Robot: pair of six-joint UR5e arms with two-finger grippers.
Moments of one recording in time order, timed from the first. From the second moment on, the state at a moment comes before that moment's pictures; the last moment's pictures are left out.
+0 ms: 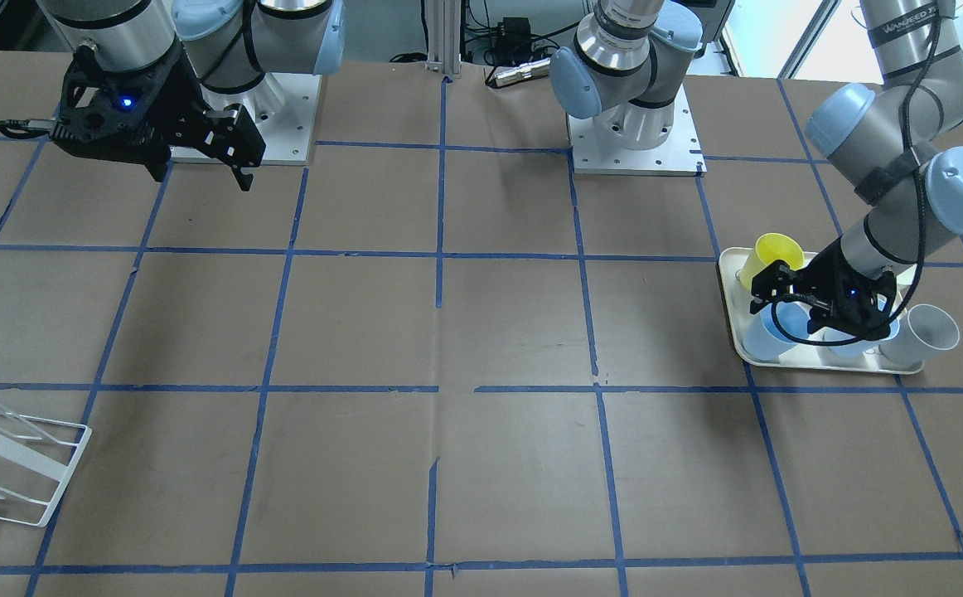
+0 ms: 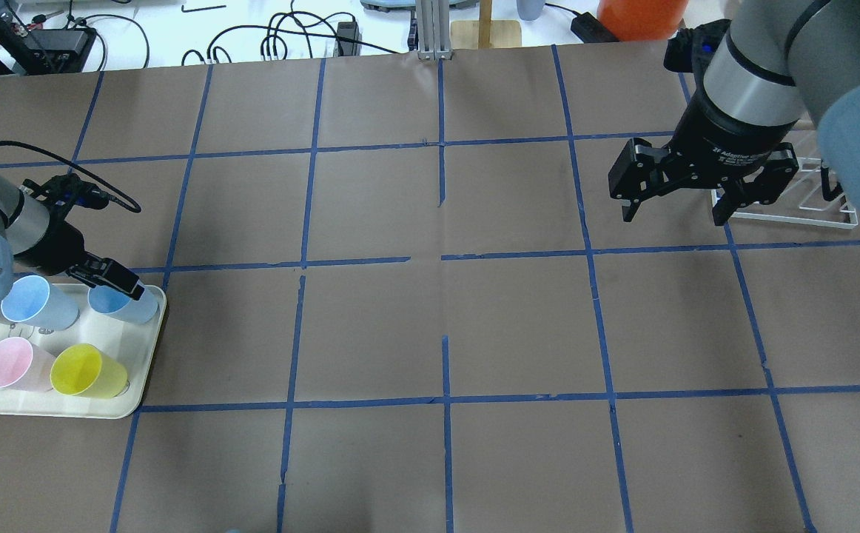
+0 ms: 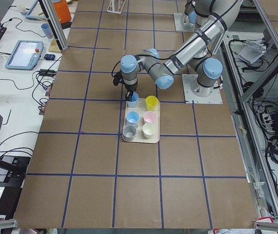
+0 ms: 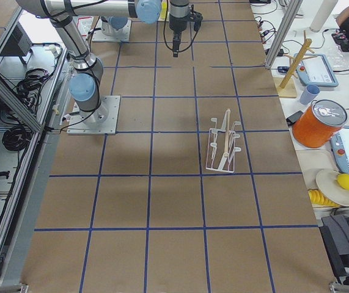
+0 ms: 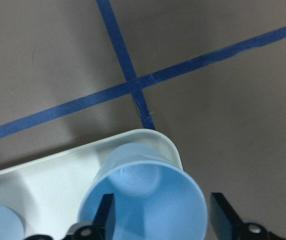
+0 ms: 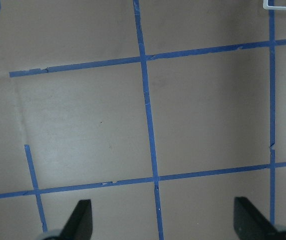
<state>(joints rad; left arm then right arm) -1.03 -1.73 -1.99 -1.07 1.52 0.84 1.55 -1.68 1.69 -1.55 -1.57 0.09</state>
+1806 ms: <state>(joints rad) -1.56 -1.60 -1.46 -1.66 1.59 -0.02 1.55 -1.68 1.70 -1.57 -1.57 0.09</state>
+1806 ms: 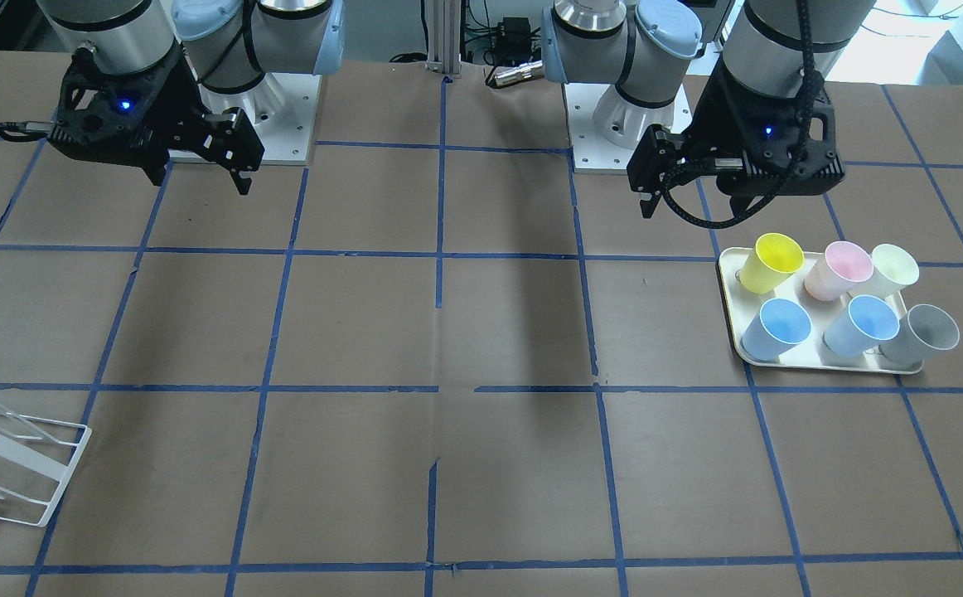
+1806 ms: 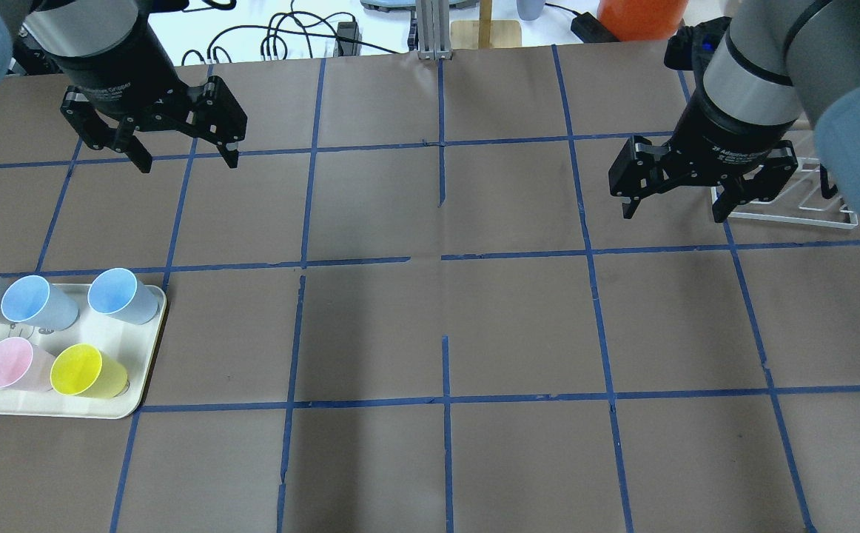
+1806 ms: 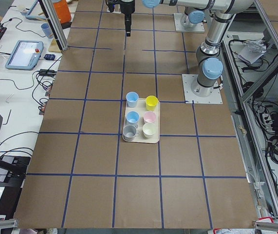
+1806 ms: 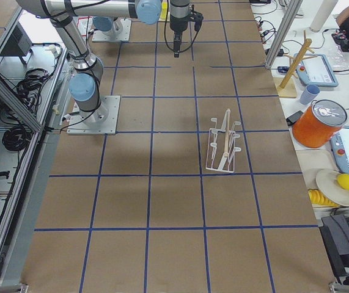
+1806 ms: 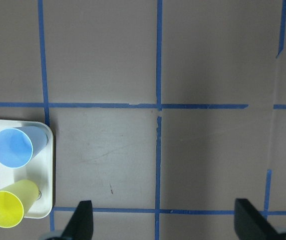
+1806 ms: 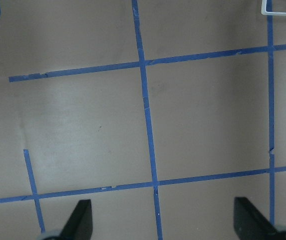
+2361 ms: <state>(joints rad) -1.55 -1.59 -1.47 -1.62 1.59 -0.02 1.56 -1.68 1.70 -1.57 -1.57 0.10</state>
